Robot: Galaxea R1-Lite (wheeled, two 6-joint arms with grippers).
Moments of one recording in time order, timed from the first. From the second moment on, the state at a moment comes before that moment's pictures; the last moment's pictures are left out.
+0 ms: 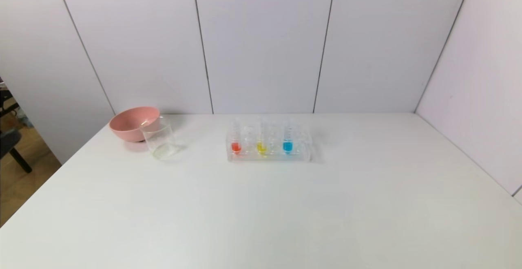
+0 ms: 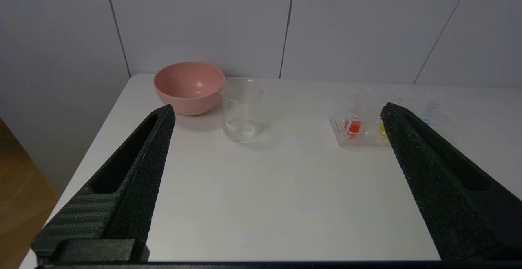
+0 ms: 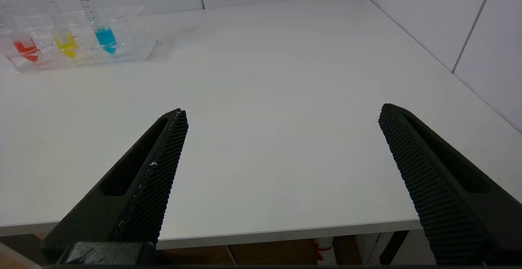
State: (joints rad) left arm 0.00 0.69 -0.59 -0.16 -0.07 -0.12; right arm 0.00 0.00 0.00 0.00 -0.04 0.09
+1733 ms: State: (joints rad) left arm -0.70 1.85 -0.80 -1.00 0.43 -0.20; right arm 0.00 0.00 0.00 0.00 -0.04 0.09
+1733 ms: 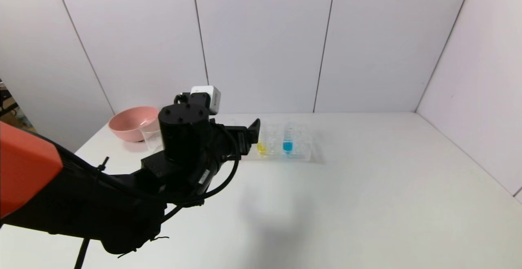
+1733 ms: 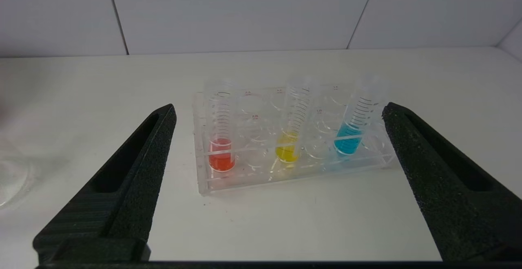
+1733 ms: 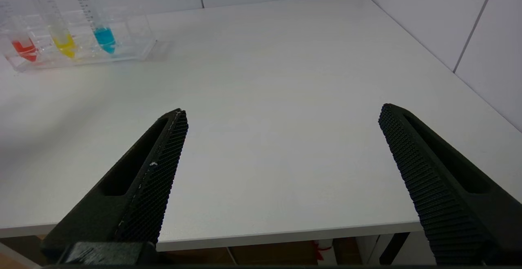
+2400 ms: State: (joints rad) left arm -0.72 2.13 -0.92 -1.15 0.44 -0.20; right arm 0.00 0.00 0.00 0.00 -0.04 0.09
